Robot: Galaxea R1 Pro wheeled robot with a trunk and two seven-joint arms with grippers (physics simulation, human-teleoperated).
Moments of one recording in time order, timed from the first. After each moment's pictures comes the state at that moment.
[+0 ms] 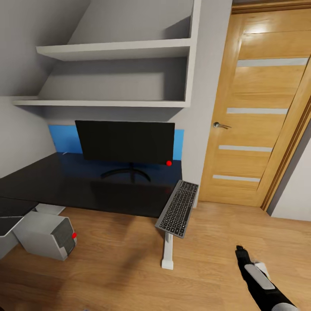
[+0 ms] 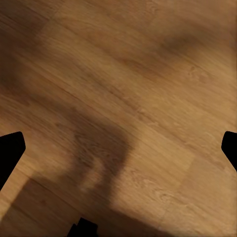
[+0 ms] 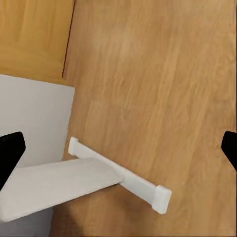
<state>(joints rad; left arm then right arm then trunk) 0.17 0.10 -0.18 -1.19 0.55 0.17 0.42 -0.49 -0.19 0.03 -0.52 -1.52 -0.20 -0.20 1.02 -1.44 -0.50</state>
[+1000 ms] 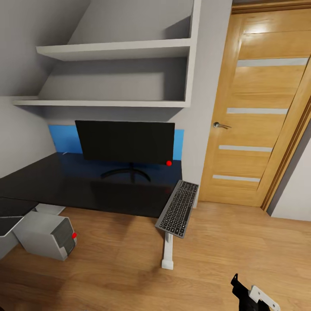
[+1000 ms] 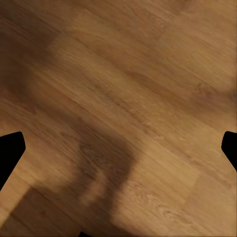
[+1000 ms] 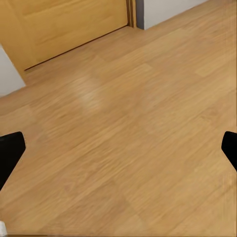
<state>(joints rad) 0.17 0.10 -0.18 -1.13 0.55 0.04 0.43 -0.49 -0.06 0.33 -0.01 -0.94 -0.78 -0.19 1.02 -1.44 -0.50</state>
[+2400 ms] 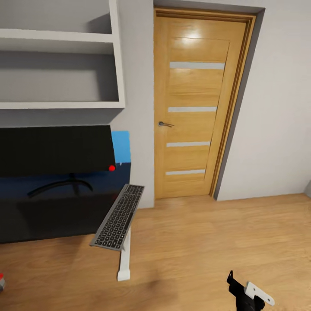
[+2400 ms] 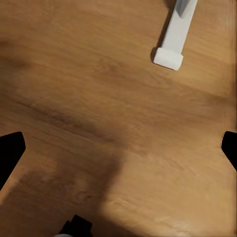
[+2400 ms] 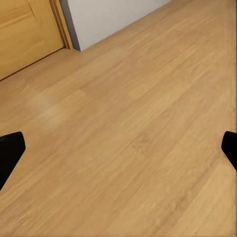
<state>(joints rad) 0.17 0.06 -0.19 -1.09 0.55 0.03 0.42 -0.49 -0.06 0.33 -0.01 -0.86 -0.78 -0.16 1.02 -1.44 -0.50</state>
